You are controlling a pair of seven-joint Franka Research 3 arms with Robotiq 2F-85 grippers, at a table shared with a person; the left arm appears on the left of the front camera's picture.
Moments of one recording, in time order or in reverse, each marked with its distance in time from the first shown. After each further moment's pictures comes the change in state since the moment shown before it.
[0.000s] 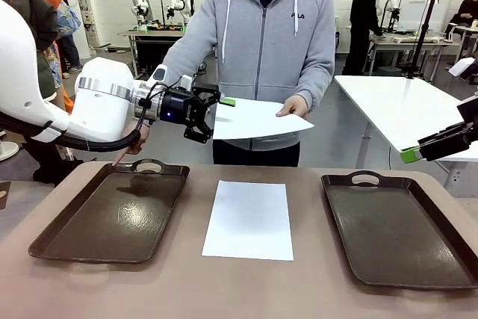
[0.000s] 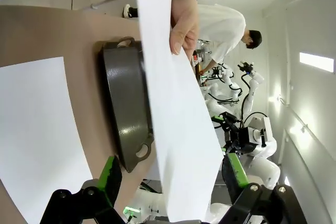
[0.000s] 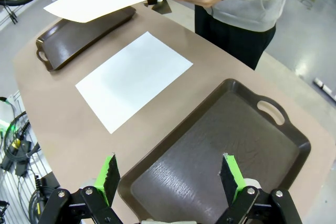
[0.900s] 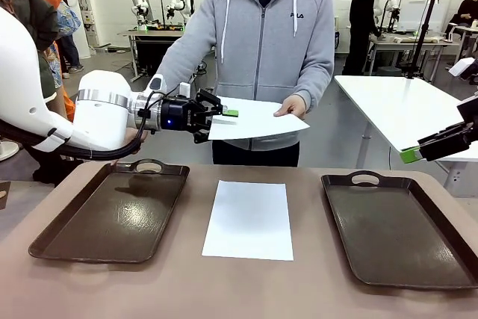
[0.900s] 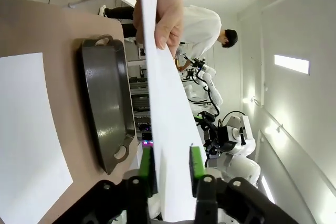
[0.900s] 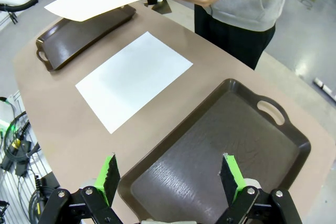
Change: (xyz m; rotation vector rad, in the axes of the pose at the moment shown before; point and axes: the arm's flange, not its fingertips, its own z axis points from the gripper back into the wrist) left arm -0.011 0.016 -0.004 -0.132 -0.014 0.039; right arm 0.000 0.000 0.000 0.000 0.000 0.000
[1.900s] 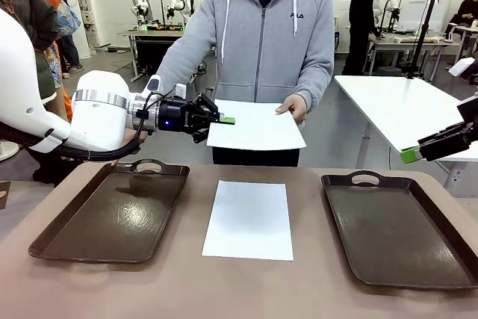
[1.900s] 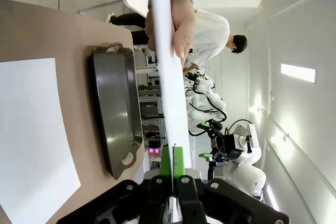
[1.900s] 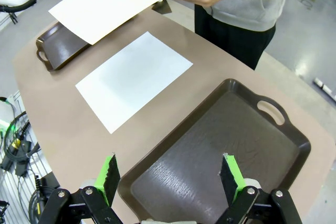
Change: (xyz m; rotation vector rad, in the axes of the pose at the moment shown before) left arm 0.000 0.002 0.006 0.037 -0.044 0.001; right arm 0.000 0.000 0.000 0.000 0.000 0.000
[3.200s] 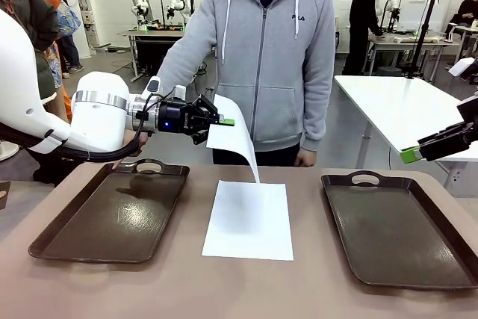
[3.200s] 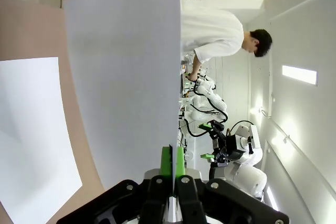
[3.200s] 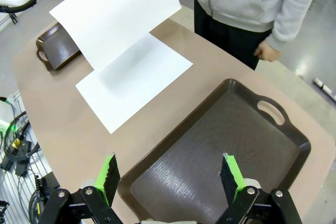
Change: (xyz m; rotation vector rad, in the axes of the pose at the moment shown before) left arm -0.001 0.003 0.001 0.008 -0.004 0.007; right arm 0.000 0.000 0.000 0.000 0.000 0.000
